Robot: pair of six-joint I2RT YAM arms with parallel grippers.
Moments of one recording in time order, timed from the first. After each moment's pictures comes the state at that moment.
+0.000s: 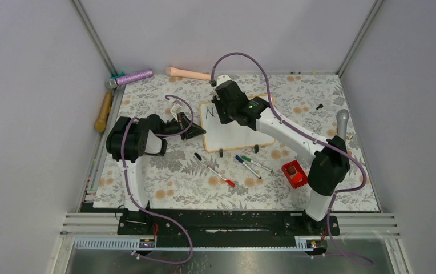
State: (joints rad) left arm -0.11 2.12 0.77 1.46 1.23 -0.66; right arm 0.78 1.79 1.64 -0.59 0.22 0.21
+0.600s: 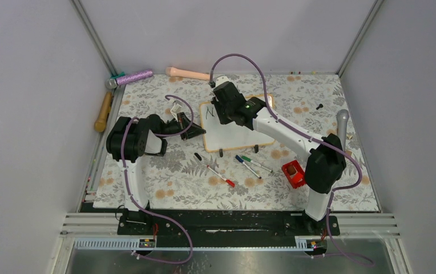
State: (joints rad) left arm -0.11 2.12 0.77 1.46 1.23 -0.66; right arm 0.78 1.83 1.65 -0.59 0.25 0.21
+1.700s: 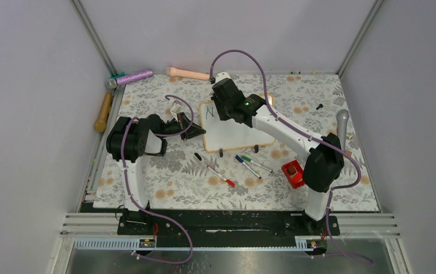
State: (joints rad) left arm -0.11 2.12 0.77 1.46 1.23 -0.66; right arm 0.78 1.84 1.71 -0.62 0.30 0.21
